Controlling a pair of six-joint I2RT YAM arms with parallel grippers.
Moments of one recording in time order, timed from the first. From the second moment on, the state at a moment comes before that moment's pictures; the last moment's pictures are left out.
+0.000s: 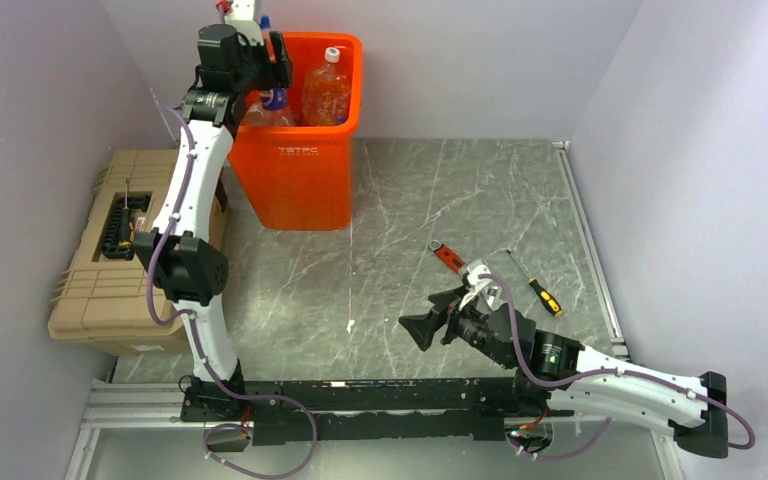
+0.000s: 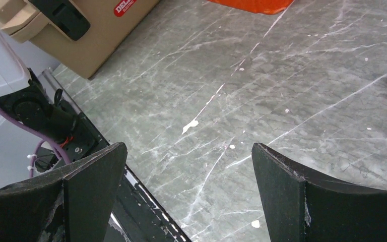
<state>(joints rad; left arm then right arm) -0.13 1.97 2.26 -0.41 0.07 -0.11 1.20 0.48 0.35 -0.06 0.36 0.46</state>
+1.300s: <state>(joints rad) -0.19 0.84 1.32 -0.56 -0.13 -0.15 1.20 0.51 0.56 0.00 0.65 0.43</state>
